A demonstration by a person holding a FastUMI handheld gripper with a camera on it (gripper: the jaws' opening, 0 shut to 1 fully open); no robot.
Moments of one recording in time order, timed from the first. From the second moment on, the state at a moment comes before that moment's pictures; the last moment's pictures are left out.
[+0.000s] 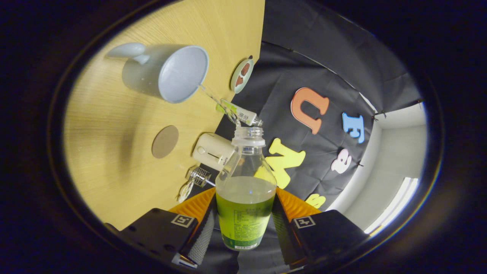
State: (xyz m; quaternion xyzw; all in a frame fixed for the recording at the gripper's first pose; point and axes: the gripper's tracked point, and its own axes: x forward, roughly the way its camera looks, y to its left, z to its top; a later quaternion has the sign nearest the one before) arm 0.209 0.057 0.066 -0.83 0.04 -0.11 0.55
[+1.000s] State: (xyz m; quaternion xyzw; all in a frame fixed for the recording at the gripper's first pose) arm 0.202 0.074 0.113 -0.88 -0.01 -0.13 0.46
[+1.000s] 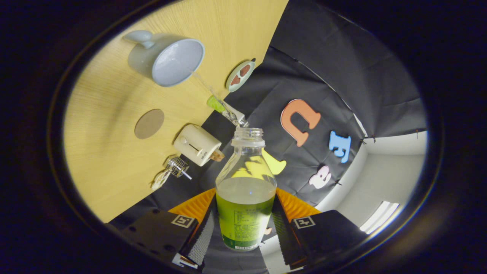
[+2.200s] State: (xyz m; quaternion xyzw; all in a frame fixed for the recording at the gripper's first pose) arm 0.198 0.091 0.112 -0.91 -0.02 -0.13 0.40
